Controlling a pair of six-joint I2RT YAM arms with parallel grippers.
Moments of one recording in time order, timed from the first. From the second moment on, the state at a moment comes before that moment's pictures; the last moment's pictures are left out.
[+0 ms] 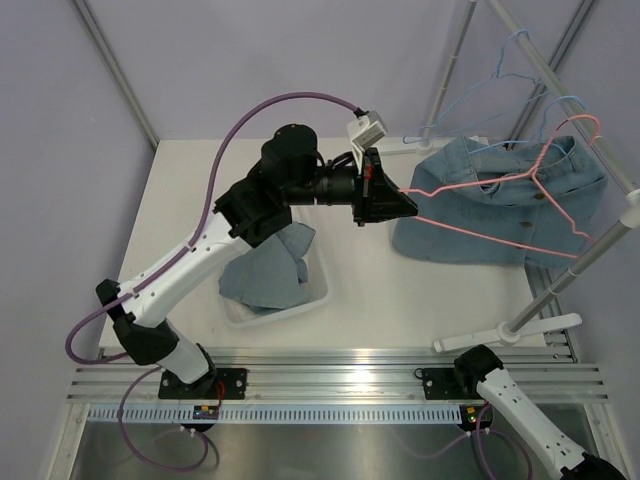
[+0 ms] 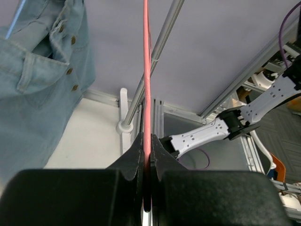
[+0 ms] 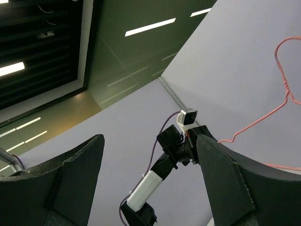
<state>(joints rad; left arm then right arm) -0.92 1.54 1.83 -0.32 0.62 -0.37 0.50 0.33 1.85 -0.79 0.13 0.84</state>
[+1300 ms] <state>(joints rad) -0.86 1.71 1.92 -0.37 0.58 -0.21 0.50 0.29 1.83 -0.90 0.20 0.85</state>
